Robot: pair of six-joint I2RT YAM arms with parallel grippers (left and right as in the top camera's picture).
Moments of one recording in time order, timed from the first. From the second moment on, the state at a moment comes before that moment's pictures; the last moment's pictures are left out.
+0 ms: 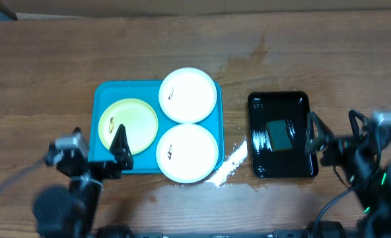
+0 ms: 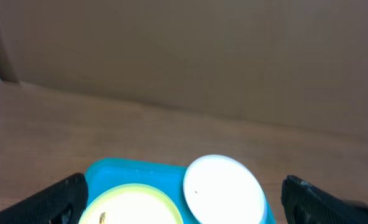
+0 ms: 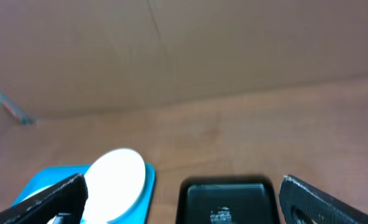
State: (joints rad) left arm 0.08 0.40 0.76 -0.54 0.14 -0.22; right arm 0.00 0.55 0.90 -0.61 -0.20 0.22
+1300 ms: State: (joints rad) left arm 0.08 1.47 1.46 -1.26 0.47 0.02; right arm 0.25 1.52 1.34 -1.21 -0.12 0.37
